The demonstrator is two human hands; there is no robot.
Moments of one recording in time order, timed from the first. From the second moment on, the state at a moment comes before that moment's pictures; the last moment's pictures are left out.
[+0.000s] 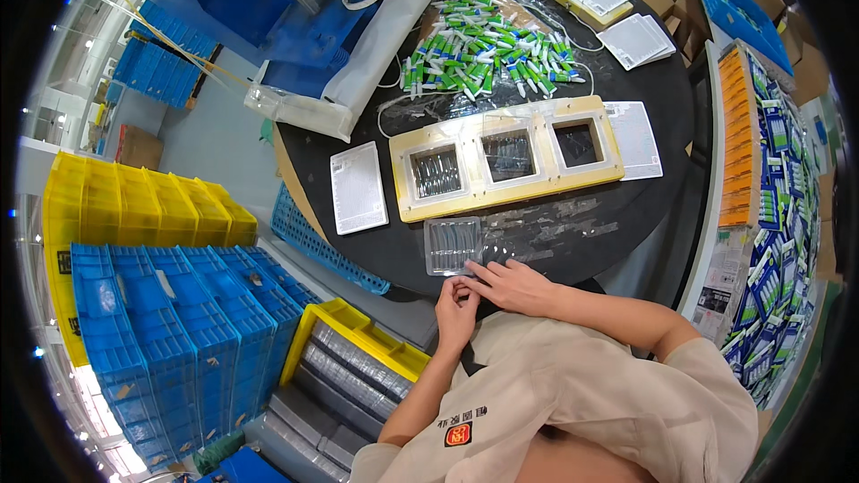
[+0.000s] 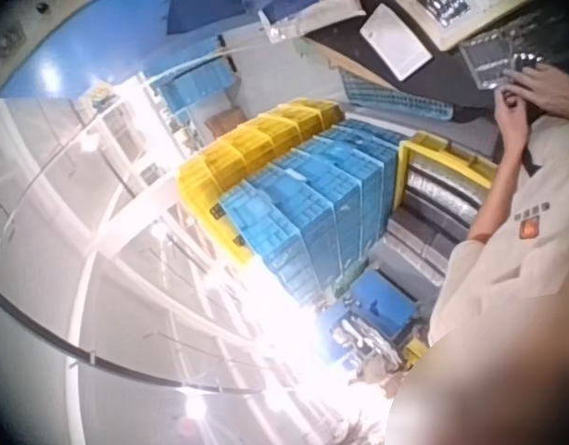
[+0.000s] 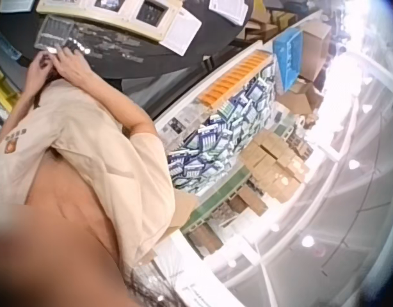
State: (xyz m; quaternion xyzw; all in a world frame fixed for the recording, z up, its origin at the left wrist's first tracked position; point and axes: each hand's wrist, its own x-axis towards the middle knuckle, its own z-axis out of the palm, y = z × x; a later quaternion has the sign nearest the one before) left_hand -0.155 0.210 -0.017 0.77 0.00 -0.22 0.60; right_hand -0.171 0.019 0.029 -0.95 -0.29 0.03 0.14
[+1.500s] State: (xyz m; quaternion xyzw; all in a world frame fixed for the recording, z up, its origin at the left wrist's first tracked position) left_hand -0.035 0.003 0.032 0.90 -0.40 0.04 0.17; right_hand -0.115 -0.203 0.040 -0.95 0.10 -0.20 0.24
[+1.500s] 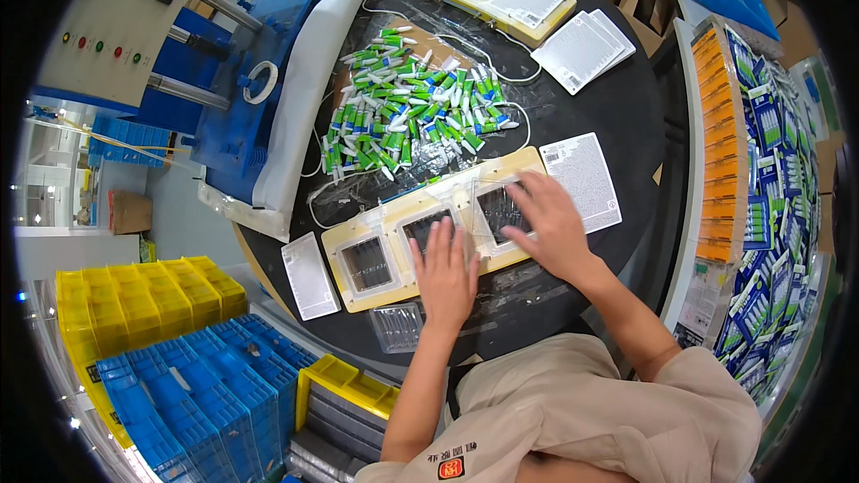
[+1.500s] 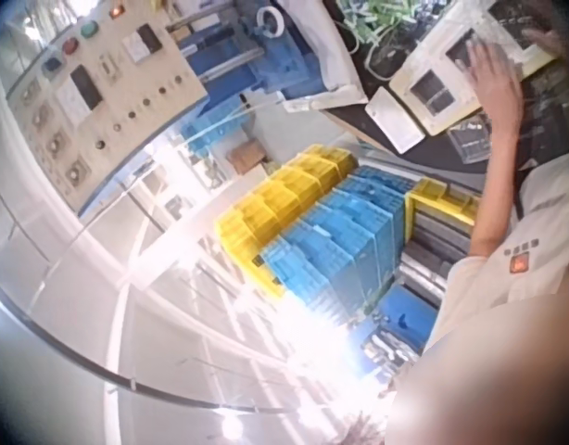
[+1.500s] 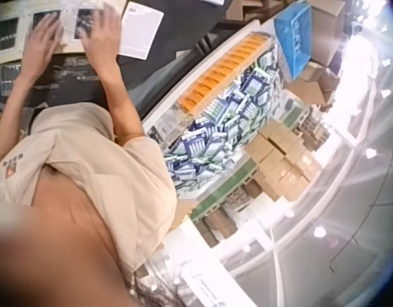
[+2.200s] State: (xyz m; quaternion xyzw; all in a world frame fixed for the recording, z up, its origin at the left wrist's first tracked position) left_hand 0.198 0.028 0.015 0.95 -0.13 0.06 0.29; right_hand -0.023 -0.236 0.045 -0.84 0.10 -0.11 0.52
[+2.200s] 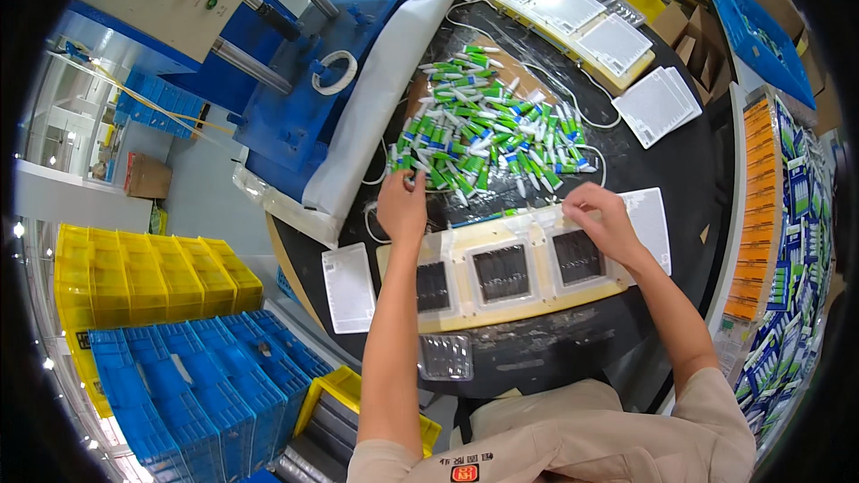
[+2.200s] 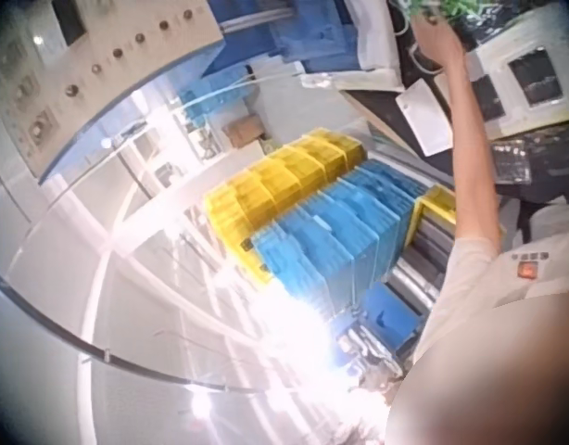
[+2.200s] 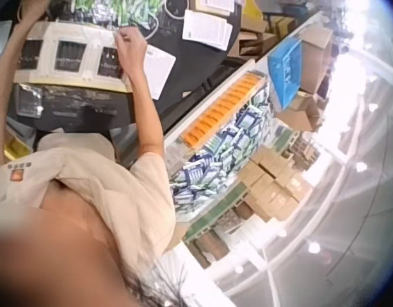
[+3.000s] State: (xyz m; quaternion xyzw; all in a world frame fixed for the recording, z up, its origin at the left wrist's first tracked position) left_hand 0.062 0.196 0.013 0.84 -0.43 0.16 0.29; right_hand 0.024 0.004 0.022 -0.87 0.04 -0.29 0.40
